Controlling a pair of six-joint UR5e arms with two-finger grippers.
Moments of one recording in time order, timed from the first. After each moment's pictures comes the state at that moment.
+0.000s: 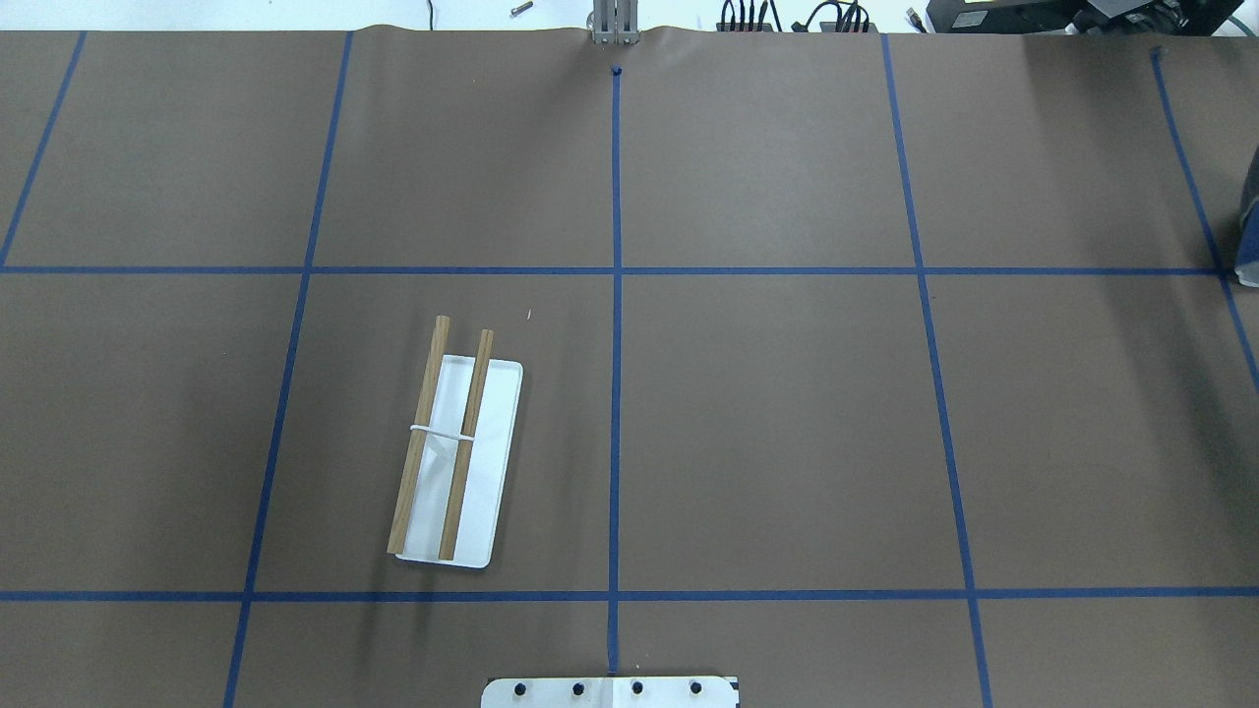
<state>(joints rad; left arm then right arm) -1.57 -1.64 -1.69 -1.94 -2.42 0.08 1.44 -1.37 1.40 -1.08 2.19 0.31</state>
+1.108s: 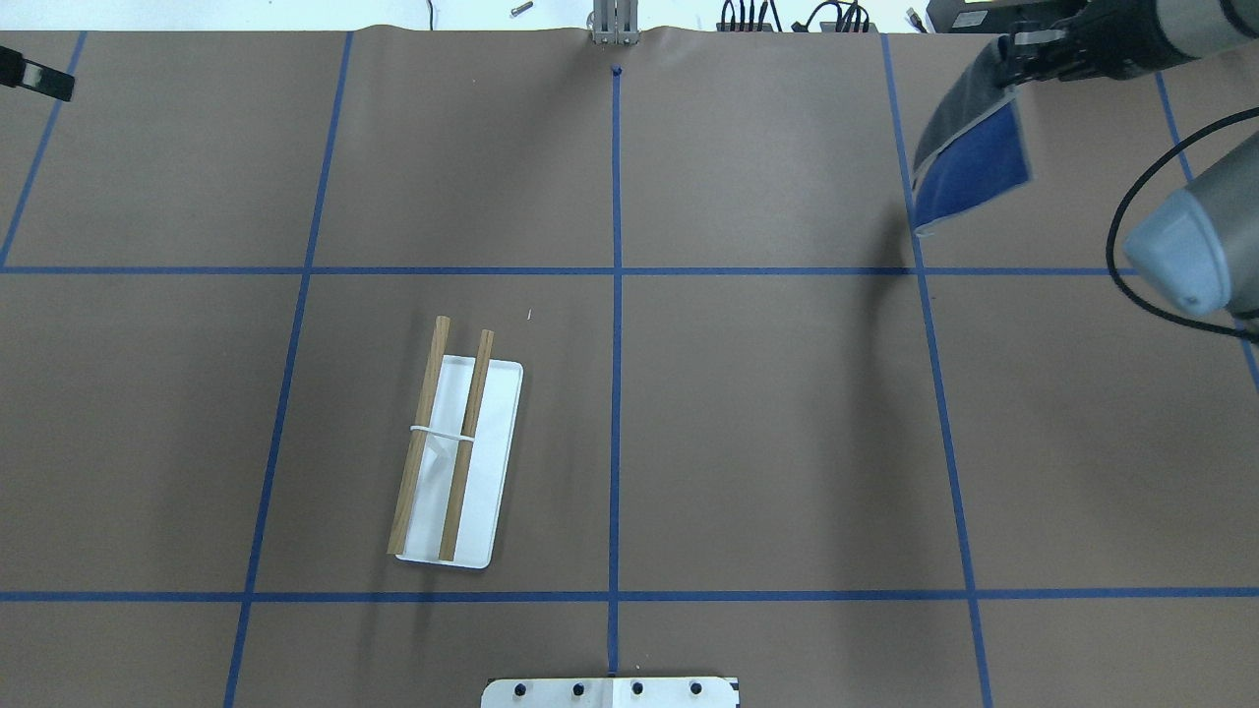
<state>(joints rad) -1.33 -1.86 -1.70 -2.21 -2.55 -0.55 1.07 -1.20 1.86 -1.20 2.01 0.91</state>
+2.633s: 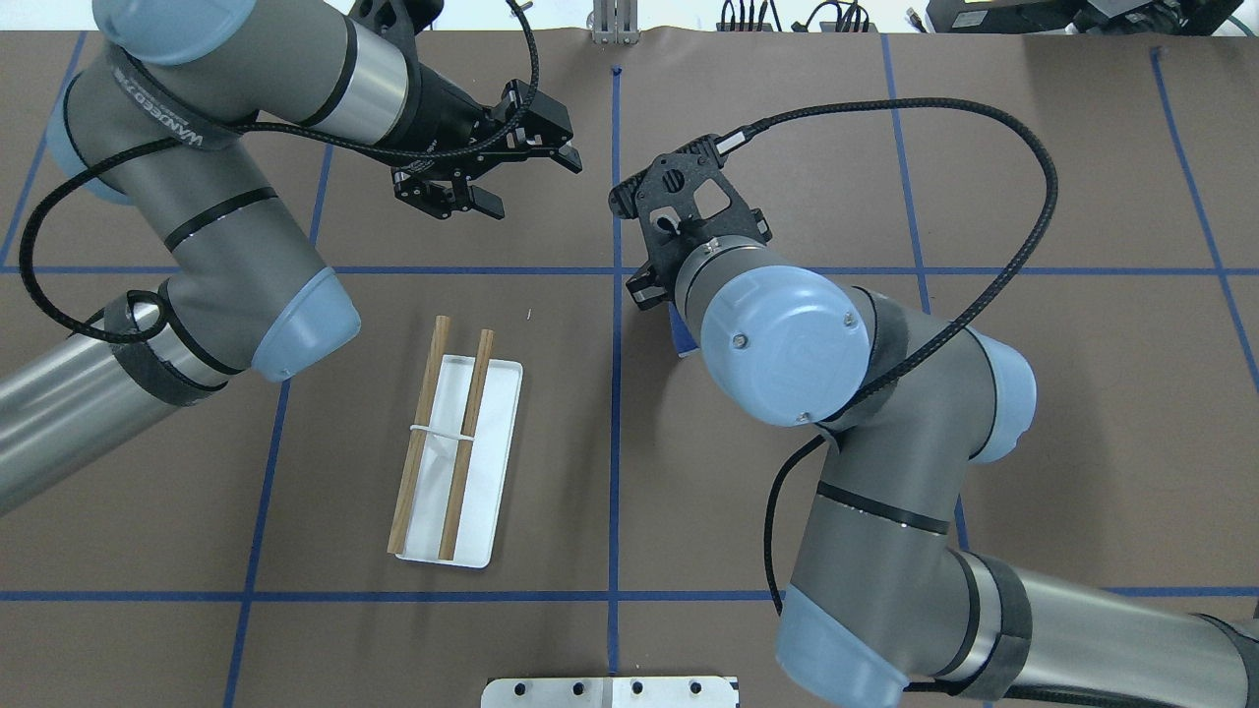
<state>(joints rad) -0.82 -2.26 -1.68 -2.11 -2.19 -1.55 0.42 -0.91 1.94 -1.58 1.22 0.71</state>
